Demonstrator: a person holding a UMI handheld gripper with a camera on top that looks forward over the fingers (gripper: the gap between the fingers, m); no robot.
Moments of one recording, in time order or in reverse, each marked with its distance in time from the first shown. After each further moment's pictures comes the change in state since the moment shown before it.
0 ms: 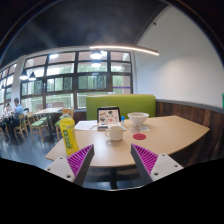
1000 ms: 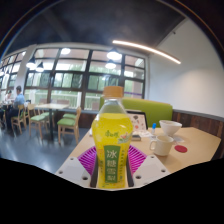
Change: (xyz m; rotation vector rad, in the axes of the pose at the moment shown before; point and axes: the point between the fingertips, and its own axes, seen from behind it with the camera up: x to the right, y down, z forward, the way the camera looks) arm -0.202 0.020 0.209 0.068 -0.032 -0.127
